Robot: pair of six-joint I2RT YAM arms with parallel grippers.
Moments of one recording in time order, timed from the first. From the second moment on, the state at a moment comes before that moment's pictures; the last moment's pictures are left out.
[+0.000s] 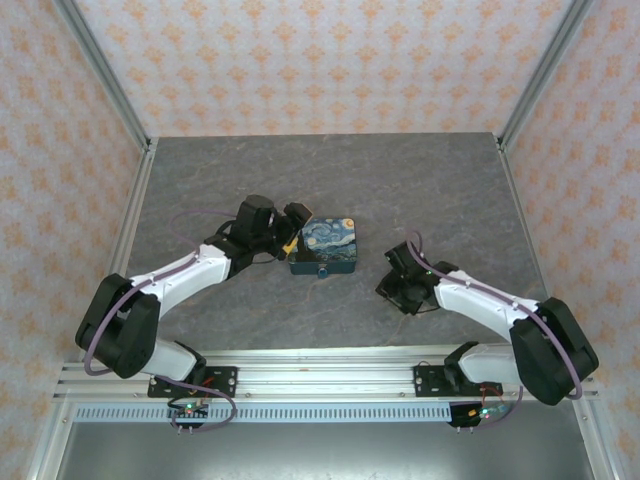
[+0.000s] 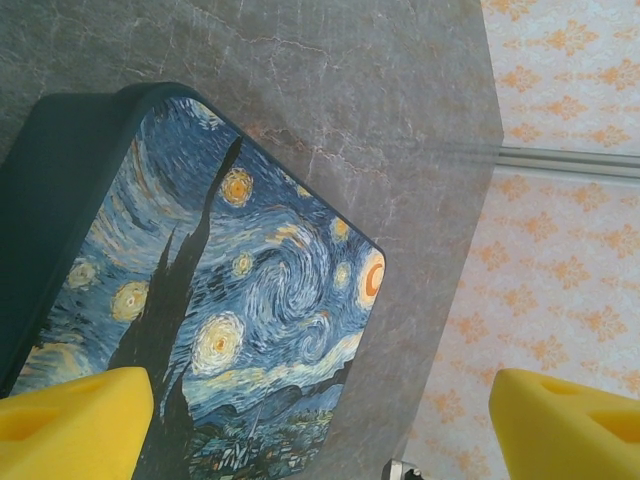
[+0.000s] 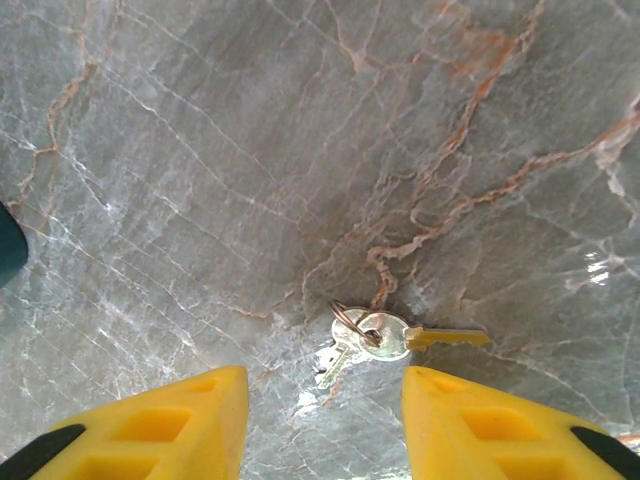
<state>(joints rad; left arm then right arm) -0.46 1.43 0.82 -0.02 0.21 -1.35 0.57 1.25 0.57 -0.53 -0.07 1.17</state>
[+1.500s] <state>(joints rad) -0.43 1.46 0.82 0.01 0.24 -1.35 0.42 1.44 0.72 -0.64 -0.07 1.03</state>
